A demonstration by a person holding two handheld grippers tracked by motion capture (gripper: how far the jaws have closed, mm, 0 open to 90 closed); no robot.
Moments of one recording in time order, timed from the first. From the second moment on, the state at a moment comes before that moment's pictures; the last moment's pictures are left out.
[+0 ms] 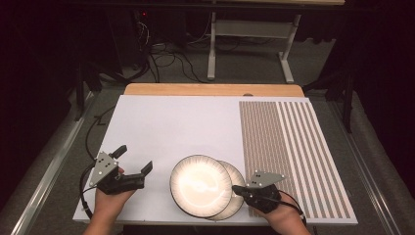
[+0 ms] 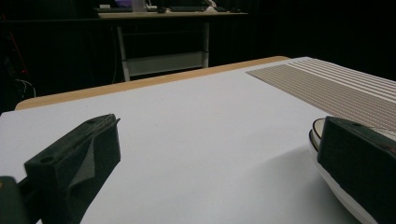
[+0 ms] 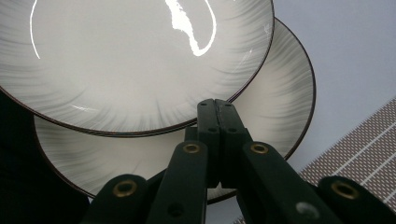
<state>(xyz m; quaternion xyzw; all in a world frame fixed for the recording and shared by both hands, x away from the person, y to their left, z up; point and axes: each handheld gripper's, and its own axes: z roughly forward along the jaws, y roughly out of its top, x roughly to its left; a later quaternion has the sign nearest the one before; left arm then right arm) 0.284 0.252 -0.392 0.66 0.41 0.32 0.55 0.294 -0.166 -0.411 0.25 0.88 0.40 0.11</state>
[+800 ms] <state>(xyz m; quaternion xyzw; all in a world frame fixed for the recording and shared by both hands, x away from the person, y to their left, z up) 0.284 0.252 -0.392 0.66 0.40 0.32 0.55 0.294 -0.172 -0.408 0.26 0.87 0.40 0.12</state>
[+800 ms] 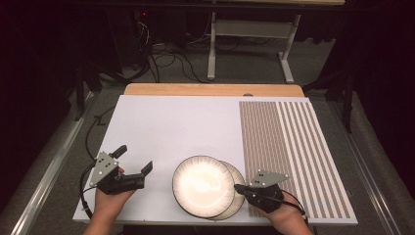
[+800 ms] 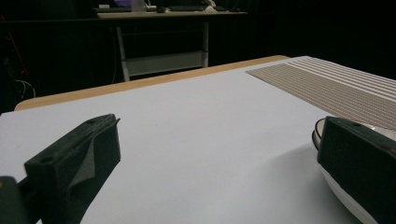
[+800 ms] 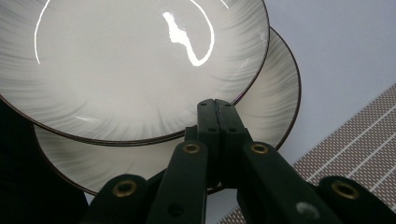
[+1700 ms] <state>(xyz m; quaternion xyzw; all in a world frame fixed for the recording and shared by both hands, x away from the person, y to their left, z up) 0.285 0.251 -0.393 0.67 0.40 0.31 0.54 0.296 -0.191 -0.401 0.28 0.86 0.41 0.13</state>
